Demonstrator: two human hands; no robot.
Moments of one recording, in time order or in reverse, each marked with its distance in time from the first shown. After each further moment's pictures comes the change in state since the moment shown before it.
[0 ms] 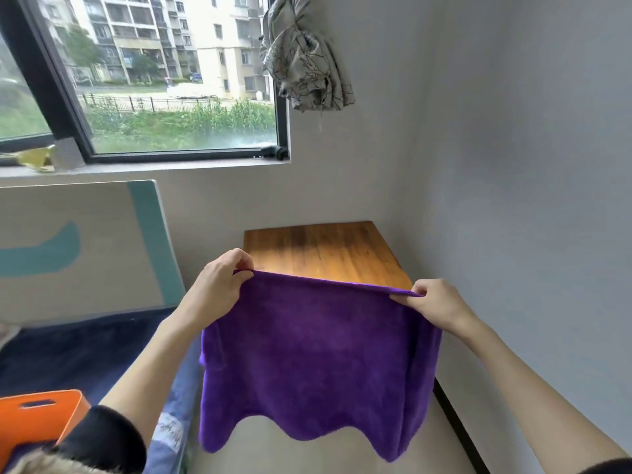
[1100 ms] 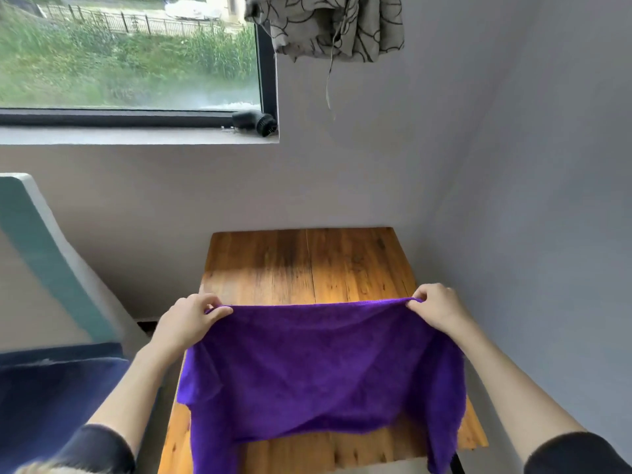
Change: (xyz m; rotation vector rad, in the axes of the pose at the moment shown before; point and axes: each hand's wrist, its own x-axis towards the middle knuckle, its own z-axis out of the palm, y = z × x) left_hand 0.296 -0.191 0.175 0.163 -0.257 -0.481; right_hand 0.423 0.060 0.071 -0.305 -0.145 0.158
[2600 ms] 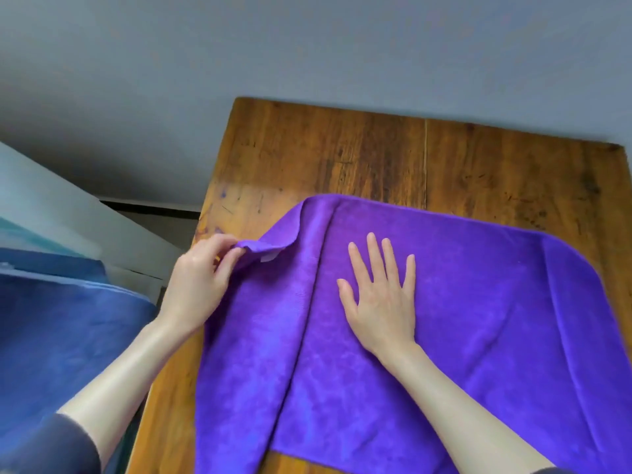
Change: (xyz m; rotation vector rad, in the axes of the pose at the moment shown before) left_hand 0.203 -0.164 0.183 -0.136 0.262 0.043; right_hand 0.179 -0.133 0.348 -0.323 0.004 -0.532
